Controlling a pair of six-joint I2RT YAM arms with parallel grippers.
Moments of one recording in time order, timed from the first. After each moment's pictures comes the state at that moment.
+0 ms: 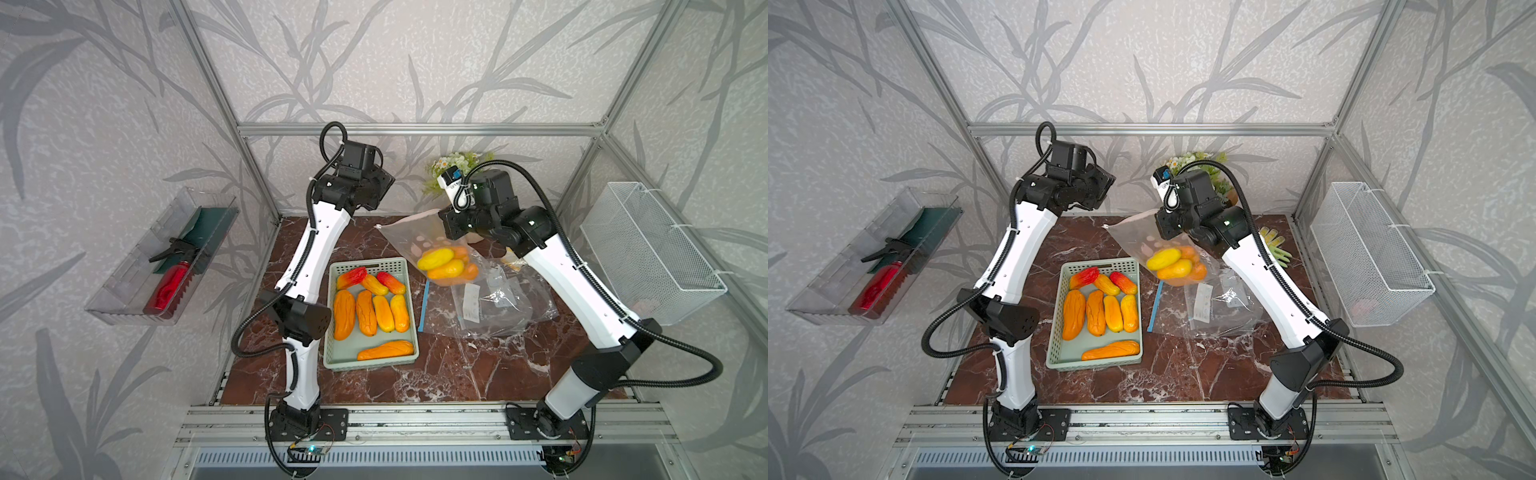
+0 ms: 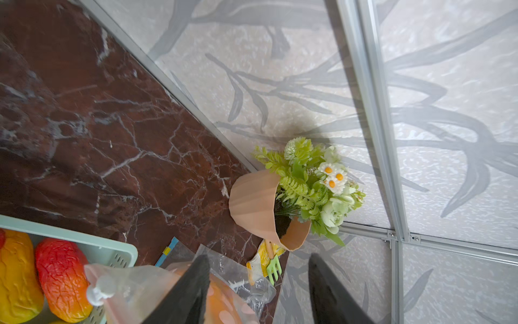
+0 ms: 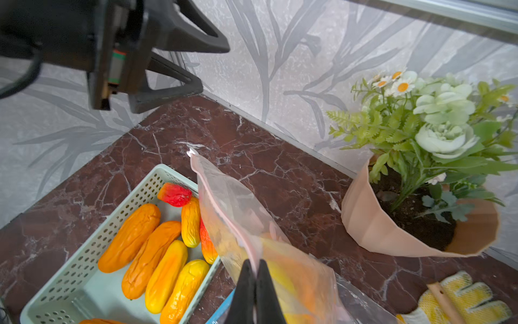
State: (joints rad) left arm -0.35 2.00 2.46 -1.01 -0.03 -1.15; right arm 0.59 1.70 2.03 -0.84 -0.03 0.04
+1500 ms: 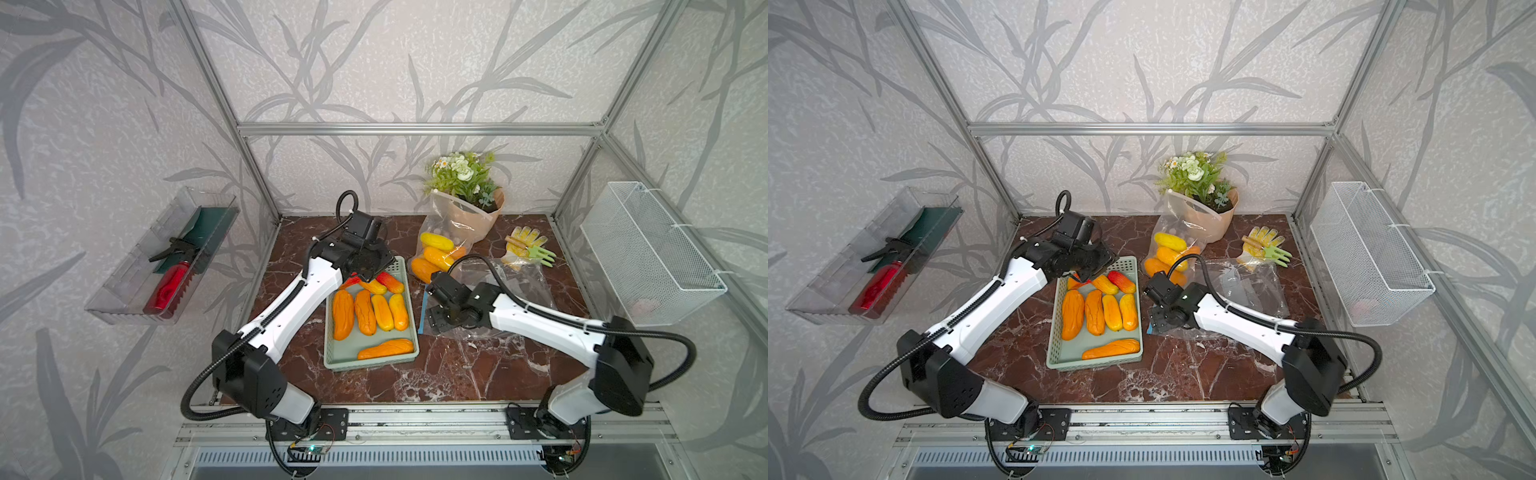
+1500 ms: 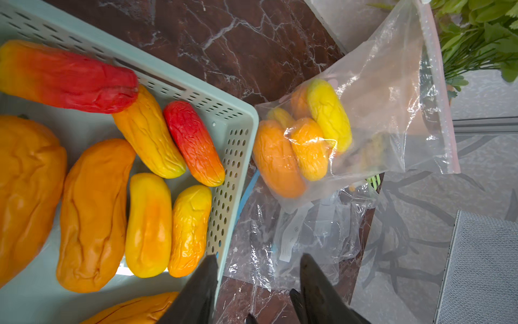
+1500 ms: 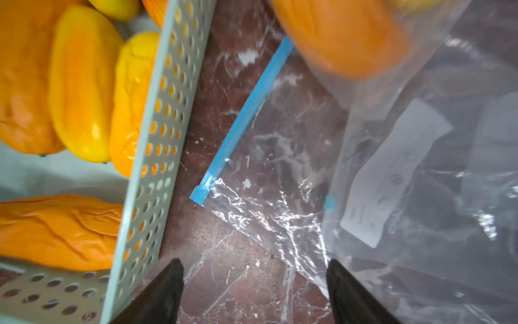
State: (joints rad) left arm -0.45 1.46 1.41 -0.83 0.06 -1.02; right arm 0.88 1.60 1.16 -0.78 0.18 0.54
